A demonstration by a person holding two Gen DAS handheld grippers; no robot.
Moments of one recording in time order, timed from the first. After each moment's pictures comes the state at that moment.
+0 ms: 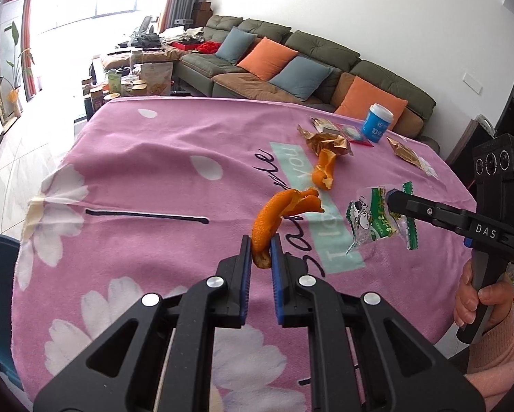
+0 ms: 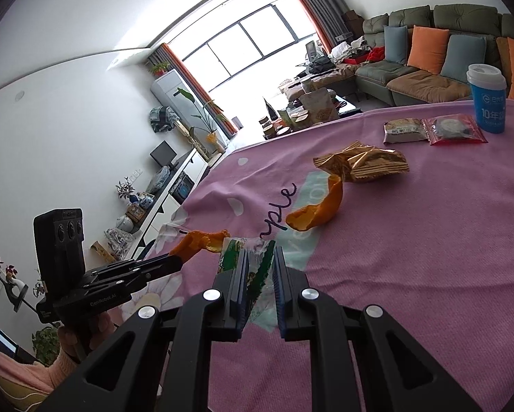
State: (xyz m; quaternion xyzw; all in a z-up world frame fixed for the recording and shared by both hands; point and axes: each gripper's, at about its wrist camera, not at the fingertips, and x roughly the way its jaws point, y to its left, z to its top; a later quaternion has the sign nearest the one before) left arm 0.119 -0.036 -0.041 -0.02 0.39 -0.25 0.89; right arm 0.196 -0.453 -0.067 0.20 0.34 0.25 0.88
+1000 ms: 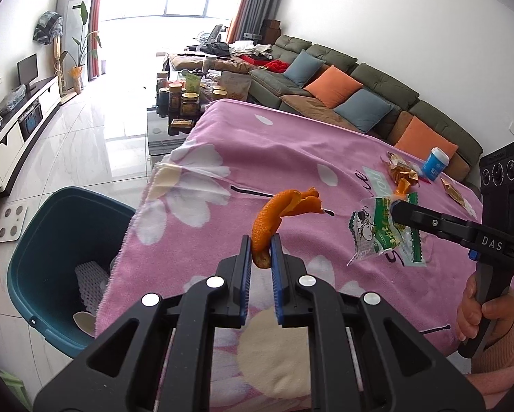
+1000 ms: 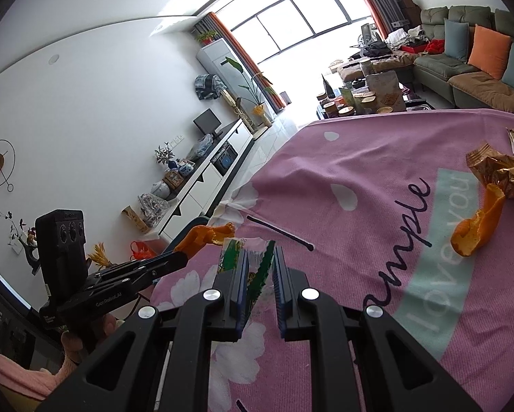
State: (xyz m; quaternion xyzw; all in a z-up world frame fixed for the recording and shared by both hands) left arm 0.093 0.080 -0.036 -0.07 0.37 -0.12 0.92; right arm 0.219 -0.343 -0.057 0.16 0.36 0.35 0.85
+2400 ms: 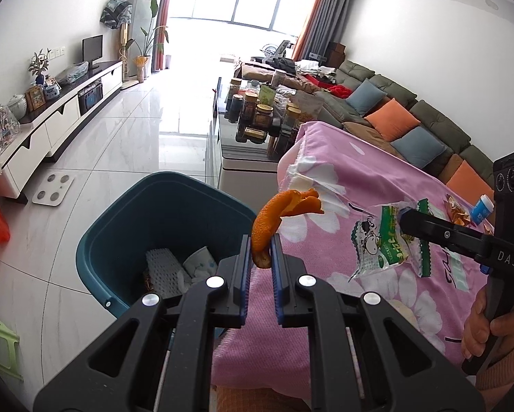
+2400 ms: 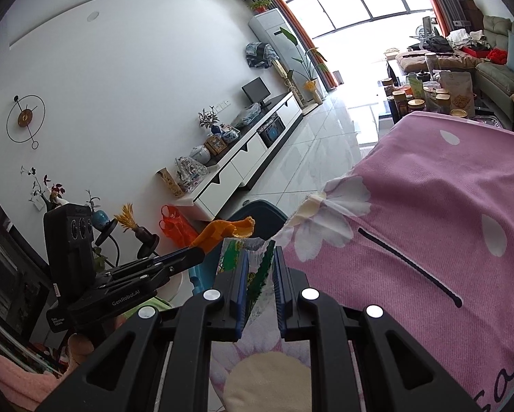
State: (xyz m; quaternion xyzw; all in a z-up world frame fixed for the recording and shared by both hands) left arm 0.061 0.184 -0.034 -0.12 0.35 0.01 0.93; right arm 0.240 -0.215 -0.044 0.11 0.37 0.45 0.80
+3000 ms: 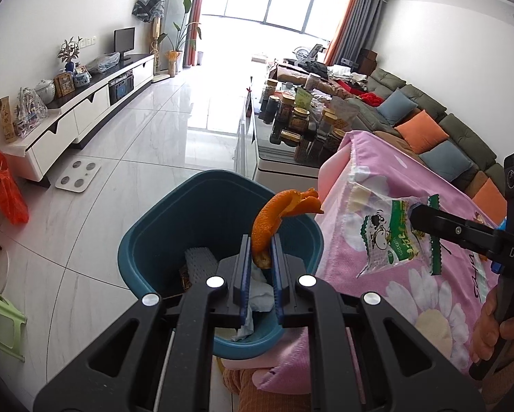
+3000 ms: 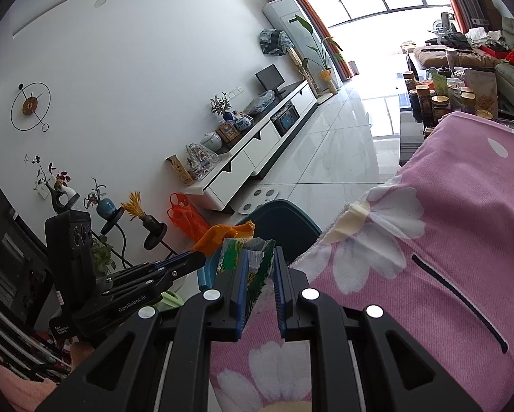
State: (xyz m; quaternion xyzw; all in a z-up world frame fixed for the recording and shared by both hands) left arm 0.057 0.230 -0.042 -0.14 0.36 0.07 0.92; right arm 0.258 -0.161 -0.045 0.09 0.39 0.48 0.78
